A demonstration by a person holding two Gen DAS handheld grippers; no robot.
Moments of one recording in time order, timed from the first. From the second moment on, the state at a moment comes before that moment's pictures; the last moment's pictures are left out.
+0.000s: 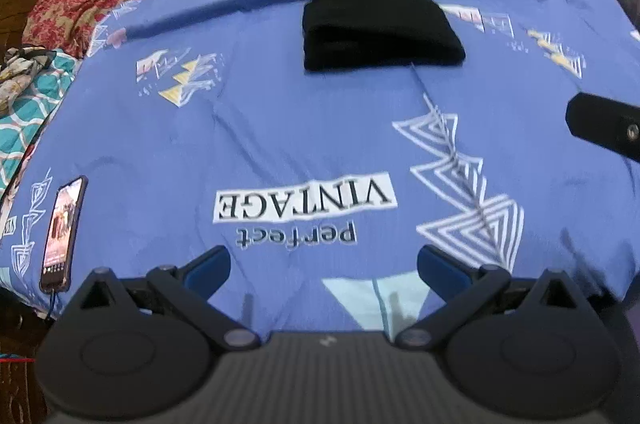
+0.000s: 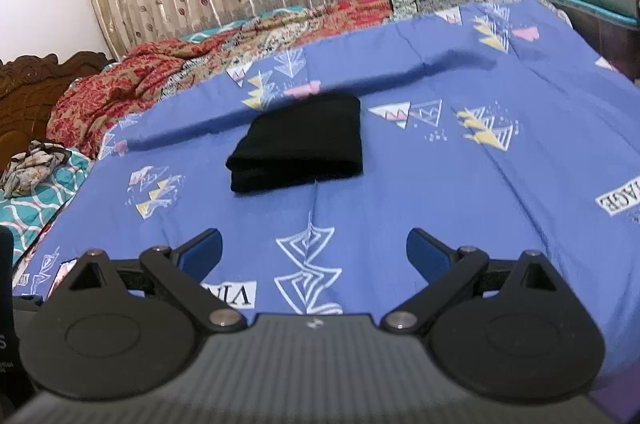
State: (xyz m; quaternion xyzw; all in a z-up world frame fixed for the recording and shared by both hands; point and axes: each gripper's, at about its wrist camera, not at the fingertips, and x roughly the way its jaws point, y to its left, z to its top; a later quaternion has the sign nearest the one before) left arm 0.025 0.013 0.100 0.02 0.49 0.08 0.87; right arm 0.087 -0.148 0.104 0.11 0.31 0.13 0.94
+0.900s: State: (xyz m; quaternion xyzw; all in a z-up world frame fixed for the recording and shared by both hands) left arm 0.014 0.005 0.054 0.08 0.54 0.07 0.84; right arm 0.094 -0.152 0.058 0.16 0.41 0.11 0.89
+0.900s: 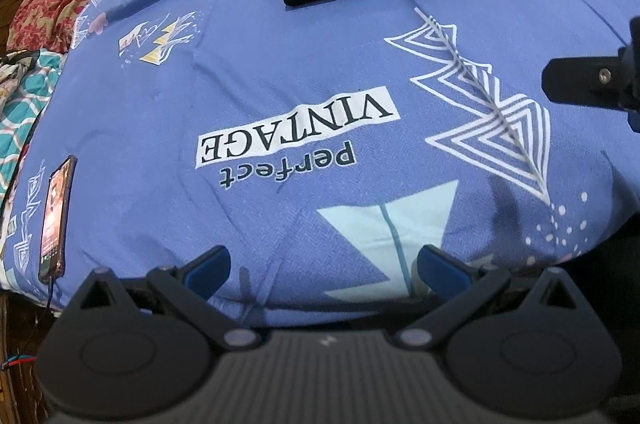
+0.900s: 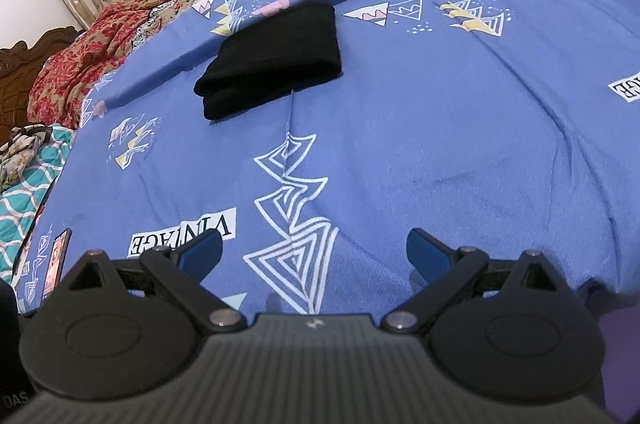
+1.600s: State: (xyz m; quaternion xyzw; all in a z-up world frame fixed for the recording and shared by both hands) left arm 0.019 0.006 0.046 0.08 0.55 0.07 0.83; right arm 0.098 -0.152 0.055 0.16 0.42 0.11 0.89
